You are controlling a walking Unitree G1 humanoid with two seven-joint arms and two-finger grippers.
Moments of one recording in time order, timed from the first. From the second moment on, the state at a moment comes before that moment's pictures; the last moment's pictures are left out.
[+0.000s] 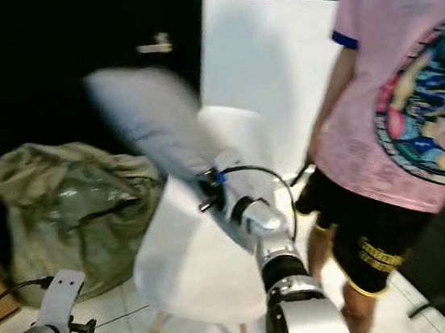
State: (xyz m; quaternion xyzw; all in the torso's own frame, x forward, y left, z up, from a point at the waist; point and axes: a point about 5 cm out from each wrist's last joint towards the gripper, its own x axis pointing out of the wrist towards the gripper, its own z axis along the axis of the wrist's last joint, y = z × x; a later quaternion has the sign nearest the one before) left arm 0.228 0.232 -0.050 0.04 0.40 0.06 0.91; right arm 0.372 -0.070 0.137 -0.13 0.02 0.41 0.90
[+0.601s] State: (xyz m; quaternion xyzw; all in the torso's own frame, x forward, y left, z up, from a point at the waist) left arm 0.226 0.234 -0.051 0.04 0.40 0.06 0.91; right arm 0.381 -0.107 0.123 -0.23 0.06 0.27 0.93
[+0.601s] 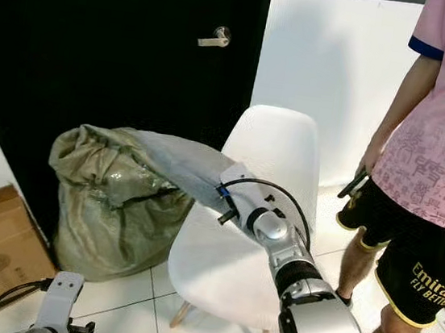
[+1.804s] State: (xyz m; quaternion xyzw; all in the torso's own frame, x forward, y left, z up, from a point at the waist) left arm 0.230 0.231 -0.048 0.04 0.39 0.05 0.92; right arm 0.381 -0.119 0.117 -0.28 0.08 0.23 0.93
